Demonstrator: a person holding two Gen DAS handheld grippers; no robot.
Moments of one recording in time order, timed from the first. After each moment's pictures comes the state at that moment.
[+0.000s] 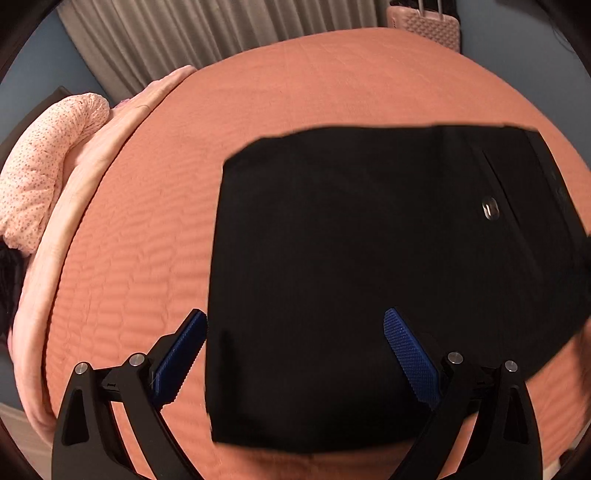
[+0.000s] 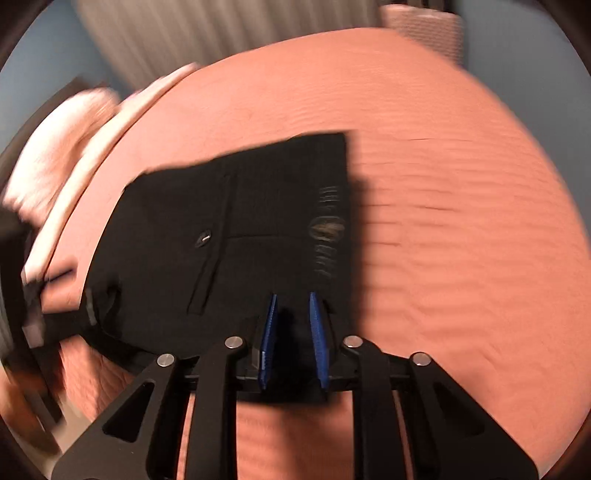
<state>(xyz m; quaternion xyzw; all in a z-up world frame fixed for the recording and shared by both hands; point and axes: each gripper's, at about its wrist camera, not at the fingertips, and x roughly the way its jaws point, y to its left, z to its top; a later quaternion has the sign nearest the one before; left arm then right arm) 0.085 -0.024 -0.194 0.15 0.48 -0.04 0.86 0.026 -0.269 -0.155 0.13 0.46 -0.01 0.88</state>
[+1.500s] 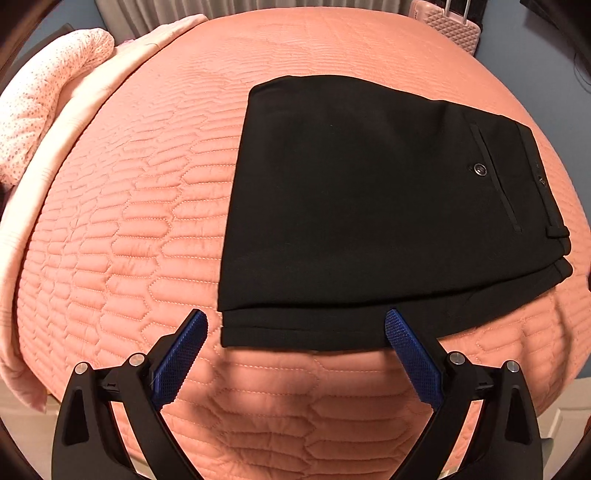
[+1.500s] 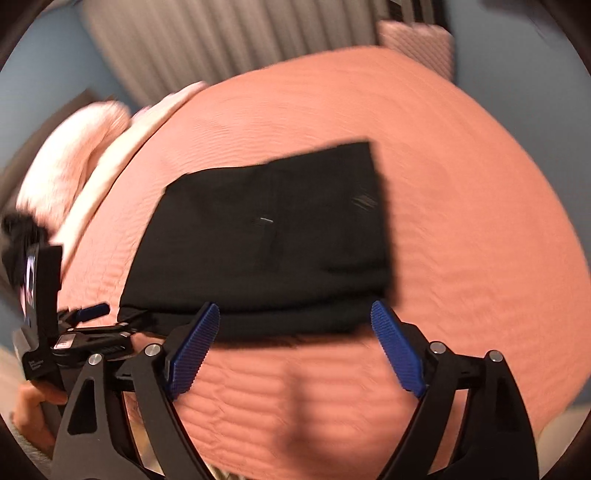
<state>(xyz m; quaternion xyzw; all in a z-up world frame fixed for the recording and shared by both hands) 0.049 0.012 -0.194 0.06 0.55 -0.05 0.83 0.009 -0.192 -0.132 0.09 0.44 0.00 0.89</state>
